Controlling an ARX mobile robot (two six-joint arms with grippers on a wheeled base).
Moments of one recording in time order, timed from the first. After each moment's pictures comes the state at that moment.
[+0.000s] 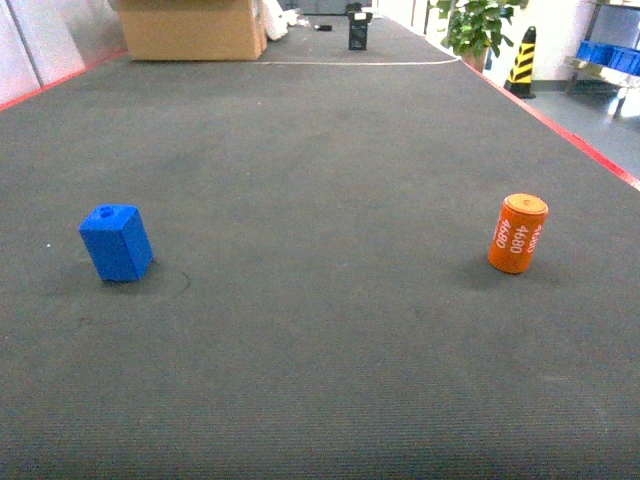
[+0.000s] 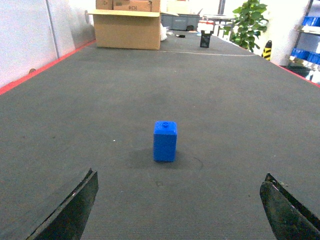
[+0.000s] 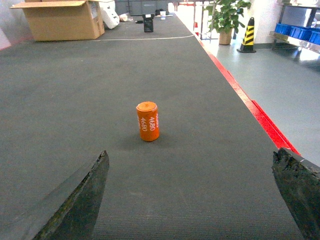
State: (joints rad) left arm 0.00 0.01 0.01 0.00 0.00 0.00; right arm 0.00 0.00 0.01 0.00 0.00 0.00
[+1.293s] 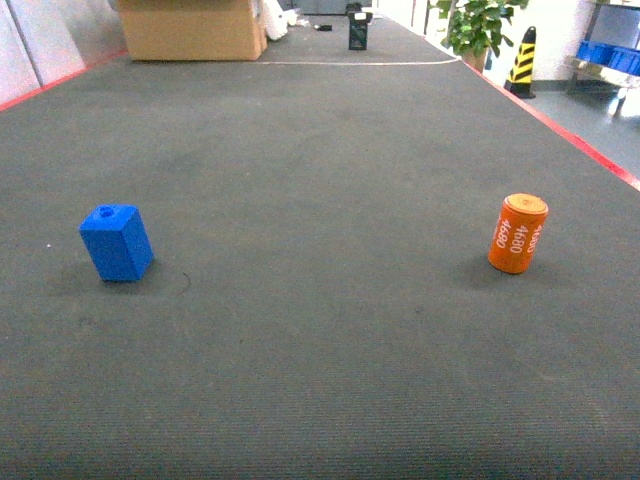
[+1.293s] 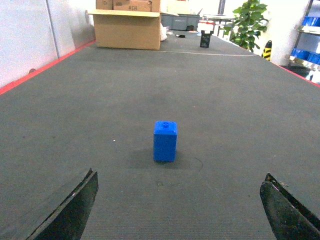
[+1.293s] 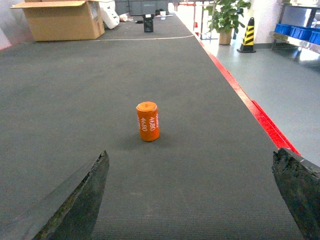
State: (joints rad) left arm 0.00 0.01 0.01 0.00 0.00 0.00; right arm 0.00 0.00 0.01 0.00 0.00 0.00
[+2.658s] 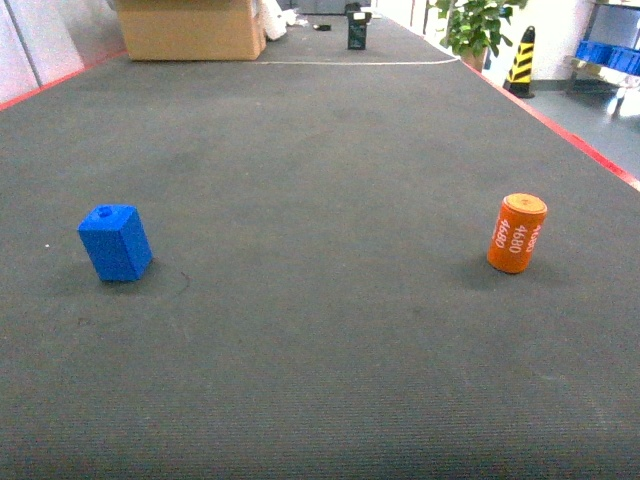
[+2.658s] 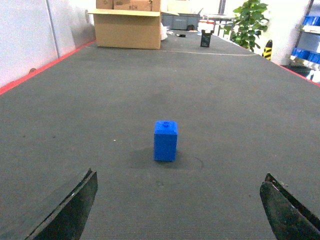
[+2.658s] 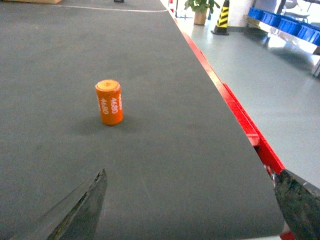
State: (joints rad) left arm 0.00 0.01 0.01 0.00 0.00 0.00; right arm -0.04 0.37 0.05 0.15 0.08 -0.08
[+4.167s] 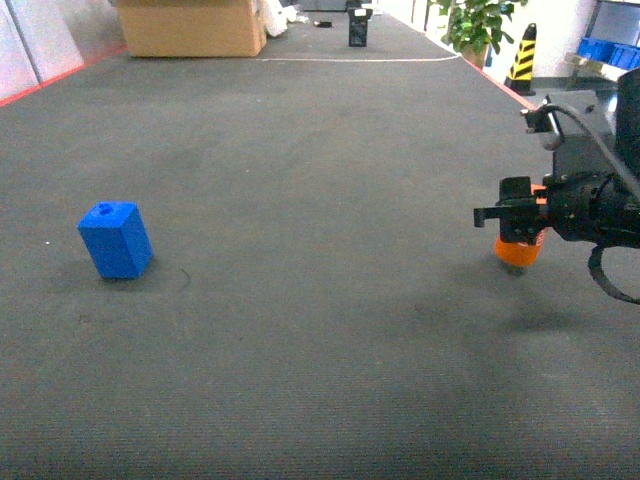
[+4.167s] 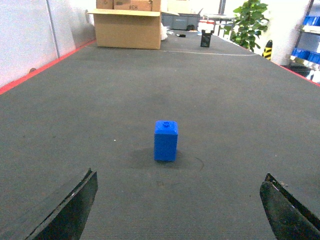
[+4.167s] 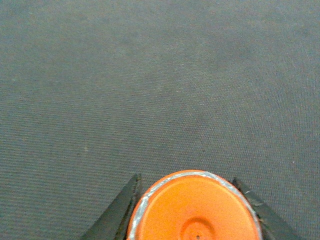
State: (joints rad) left arm 0.00 0.01 0.01 0.00 0.00 0.00; right arm 0.11 2.13 1.12 0.56 0.03 -0.01
